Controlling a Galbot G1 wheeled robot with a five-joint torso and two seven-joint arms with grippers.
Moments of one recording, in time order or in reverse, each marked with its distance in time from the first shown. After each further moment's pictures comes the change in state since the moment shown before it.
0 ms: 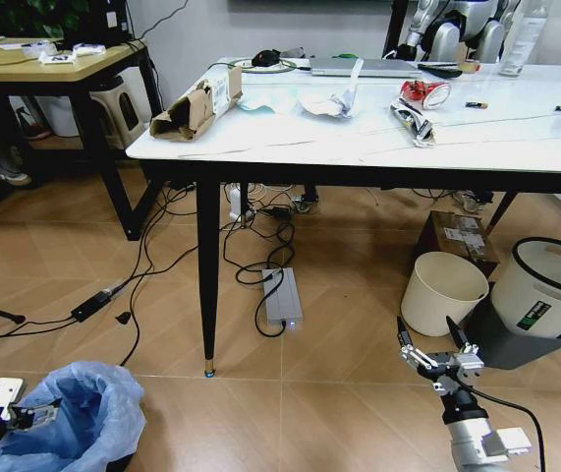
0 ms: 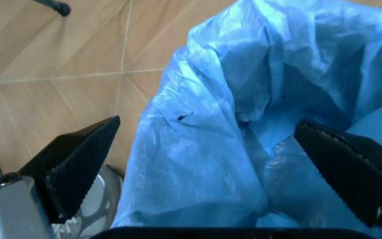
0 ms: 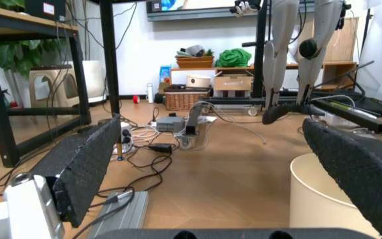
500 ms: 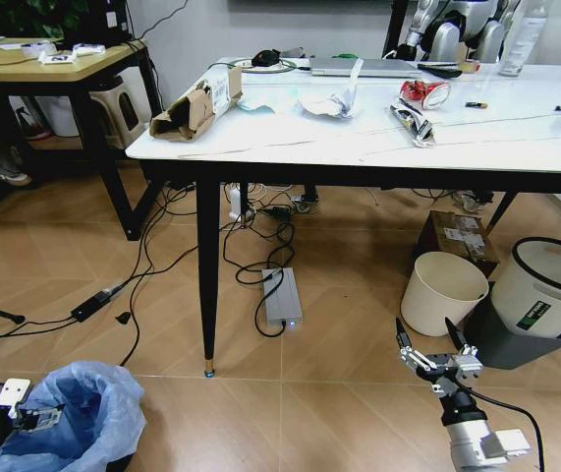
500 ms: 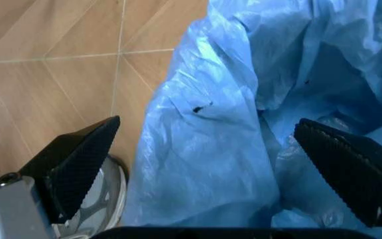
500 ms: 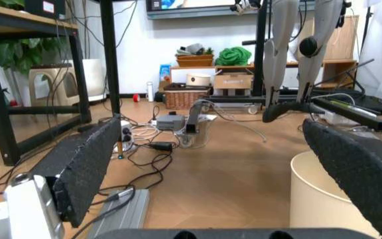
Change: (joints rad) left arm -0.061 0.055 0.054 0.081 -0.044 0.043 -0.004; right arm -0.009 0.009 0.000 0.004 -0.007 0.001 -0.002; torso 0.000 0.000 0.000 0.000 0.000
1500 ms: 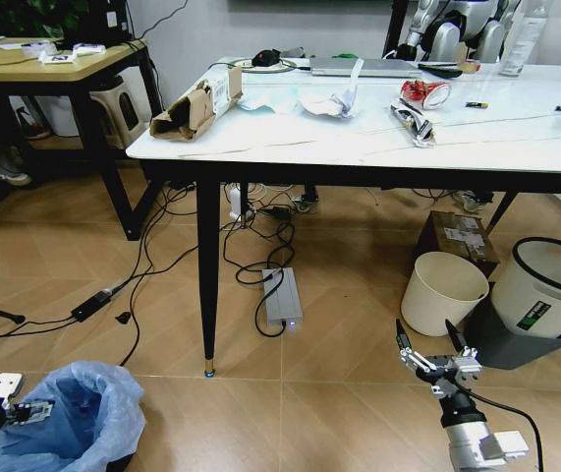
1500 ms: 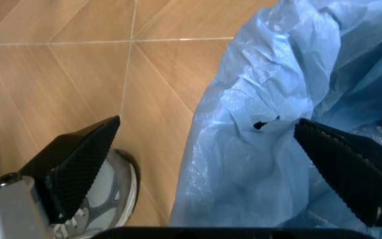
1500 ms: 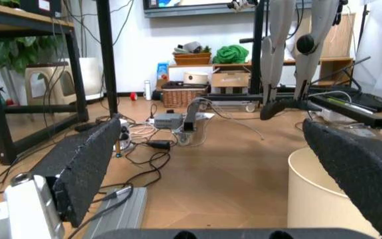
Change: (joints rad) left arm -0.109 0.042 0.061 0.126 -0.025 0.030 0.006; right arm 0.004 0.015 0.003 -0.009 -0.009 0.000 0.000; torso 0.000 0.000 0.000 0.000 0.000
